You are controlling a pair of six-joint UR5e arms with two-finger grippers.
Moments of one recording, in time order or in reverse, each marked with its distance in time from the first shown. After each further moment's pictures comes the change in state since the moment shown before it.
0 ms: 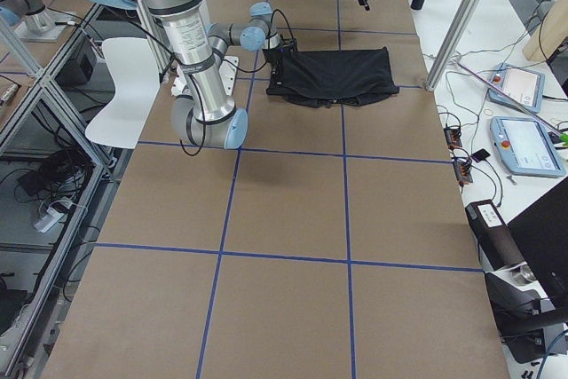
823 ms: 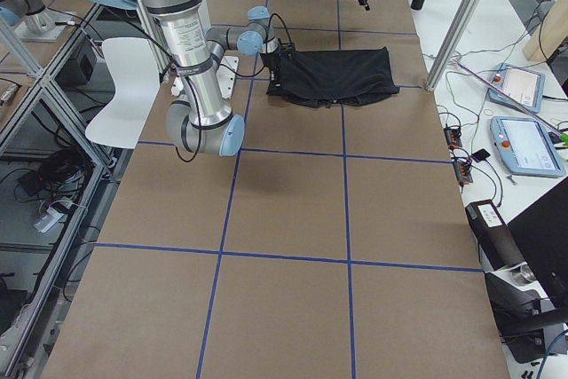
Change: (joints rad) left arm 0.000 0.000 -0.001 0.000 0.000 0.000; right arm 0.003 -0.089 0.086 -0.002 -0.002 -0.010
